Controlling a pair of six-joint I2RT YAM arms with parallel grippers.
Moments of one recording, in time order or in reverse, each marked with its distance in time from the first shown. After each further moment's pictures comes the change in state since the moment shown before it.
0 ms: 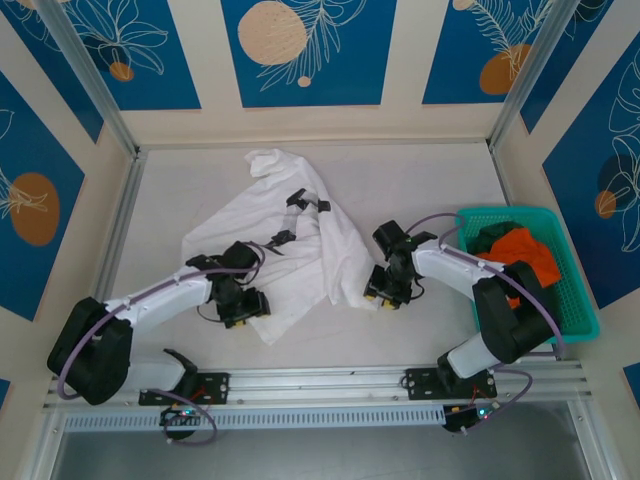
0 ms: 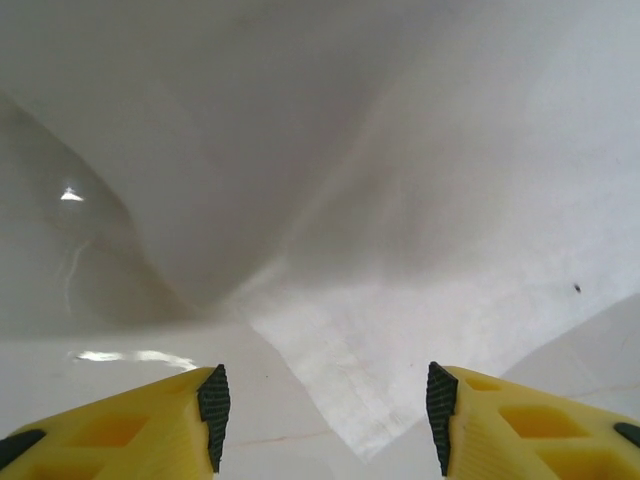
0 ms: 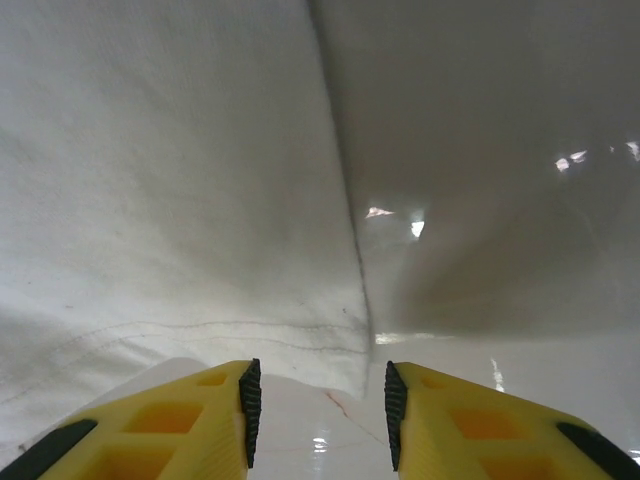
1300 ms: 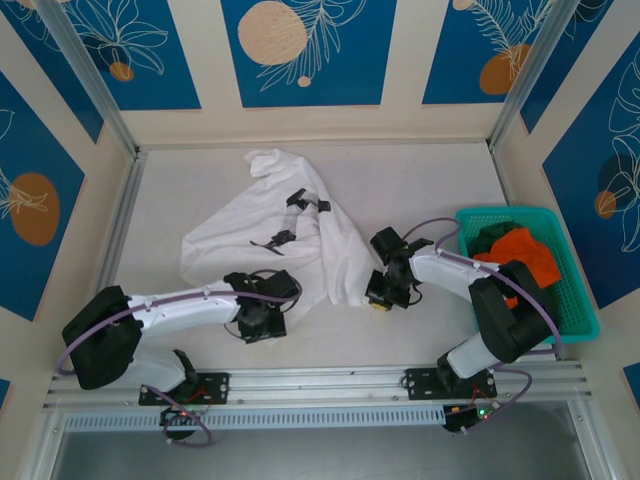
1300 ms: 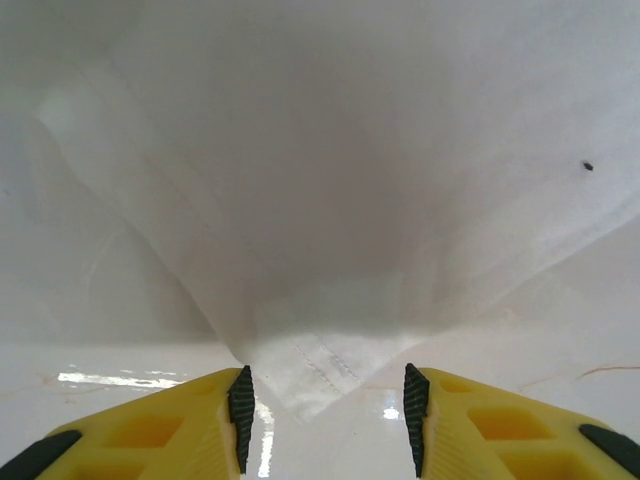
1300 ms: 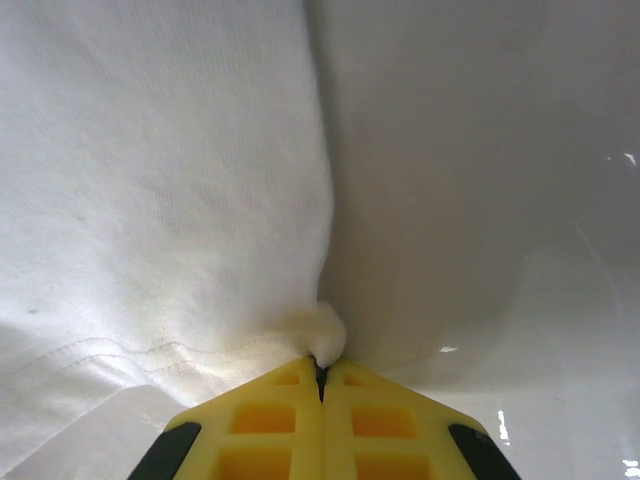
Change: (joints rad) left arm -0.379 0.082 0.053 -0.012 -0.192 -0.306; right arm 0.019 0.007 -0.050 0.070 0.021 0.014
